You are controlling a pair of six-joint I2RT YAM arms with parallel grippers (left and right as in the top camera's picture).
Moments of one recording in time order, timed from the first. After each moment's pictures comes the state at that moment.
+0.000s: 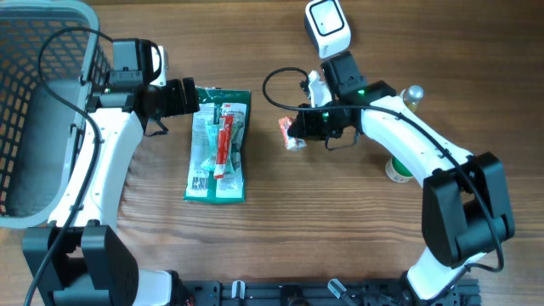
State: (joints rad) left arm 0.00 1.60 1.28 -0.73 0.04 -0.15; right arm 0.39 1.85 1.26 -0.60 -0.62 0.35
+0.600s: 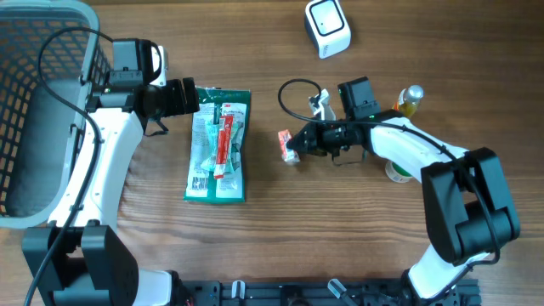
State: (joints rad) left arm 0.00 1.60 1.28 -0.73 0.04 -0.15; right arm 0.31 1.85 1.02 -0.28 -0.87 0.47
